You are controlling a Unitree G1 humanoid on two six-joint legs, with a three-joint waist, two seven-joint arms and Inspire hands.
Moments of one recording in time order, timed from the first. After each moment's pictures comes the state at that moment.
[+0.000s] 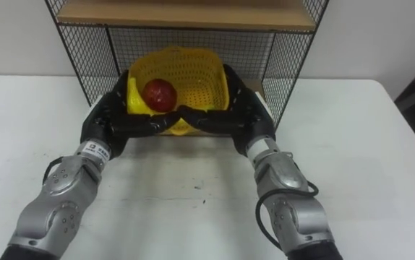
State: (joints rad) left arm -0.19 0.12 -0.12 0.21 -0.42 0.12 0.03; right arm -0.20 -0.19 0.16 0.22 0.55 0.09 0.04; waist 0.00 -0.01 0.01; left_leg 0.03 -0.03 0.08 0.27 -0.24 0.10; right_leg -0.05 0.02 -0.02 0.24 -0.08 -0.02
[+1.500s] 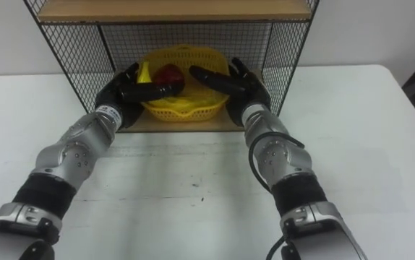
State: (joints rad) left arm -0.62 0.10 -0.03 0.74 -0.60 0.21 0.06; right arm -0.59 -0.14 0.09 0.73 0.84 0.16 -0.12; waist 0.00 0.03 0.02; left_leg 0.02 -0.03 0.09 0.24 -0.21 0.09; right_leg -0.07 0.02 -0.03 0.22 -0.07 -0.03
